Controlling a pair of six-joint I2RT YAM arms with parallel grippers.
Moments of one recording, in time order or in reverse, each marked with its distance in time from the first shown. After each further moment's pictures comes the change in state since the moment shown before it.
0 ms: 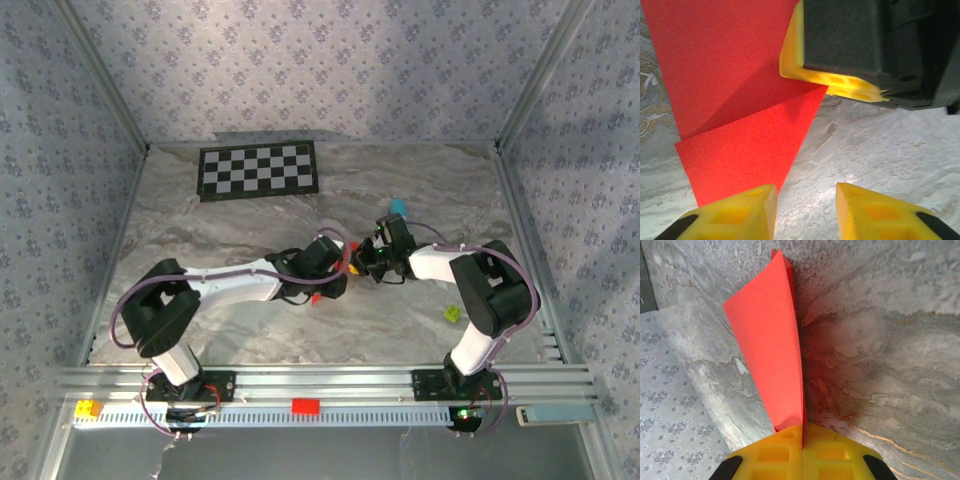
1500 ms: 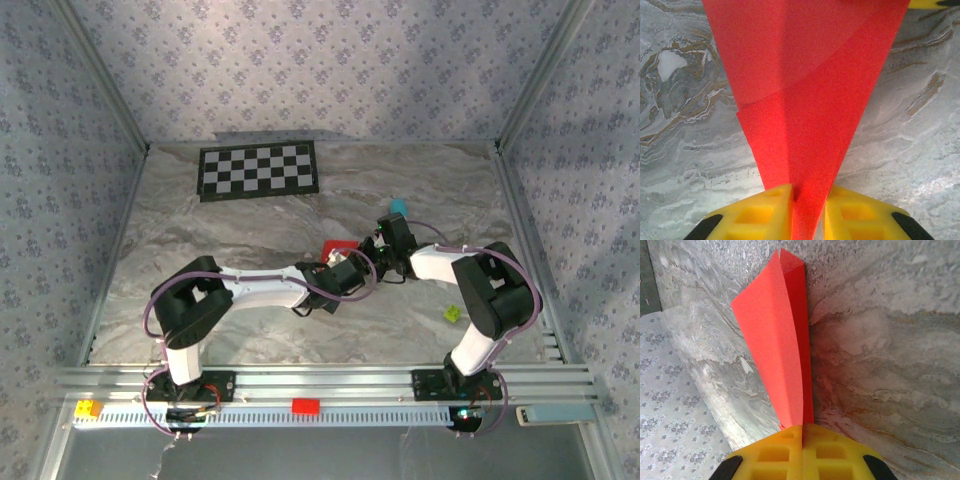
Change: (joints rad) left arm -0.118 0.149 0.108 -0.235 -0.351 0.118; right arm -0.004 -0.015 0.000 -0.008 -0.001 0.000
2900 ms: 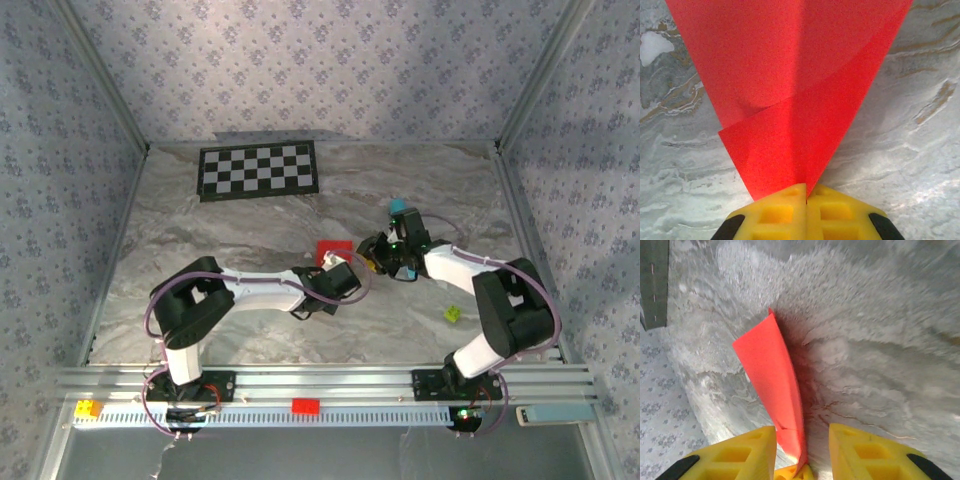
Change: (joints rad) left arm 0.013 -0.014 -0.085 0.132 0.027 -0.087; right arm -0.078 -0.147 0.000 -0.176 0.069 -0.130
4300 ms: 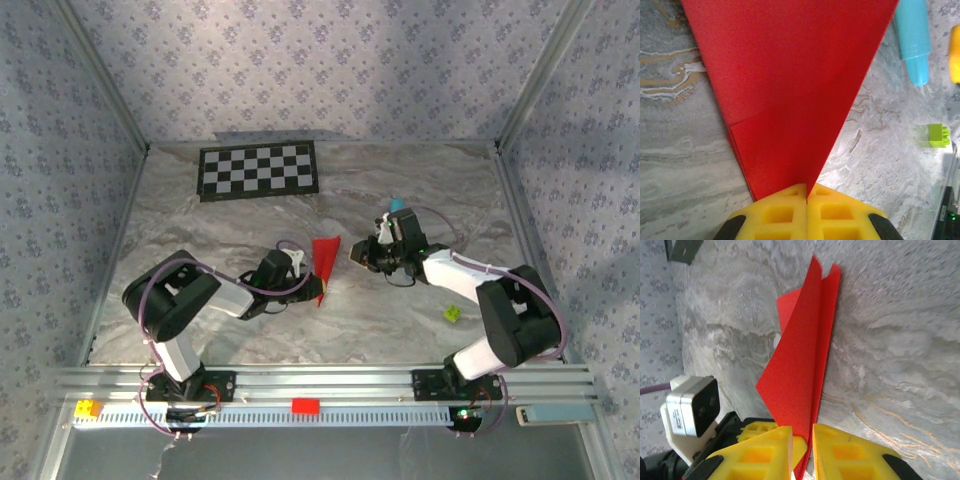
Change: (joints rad) left arm 0.337 -0.068 -0.530 1.031 0.735 -0.303; right arm 0.071 -0.033 -0.024 0.088 -0.061 -0.251
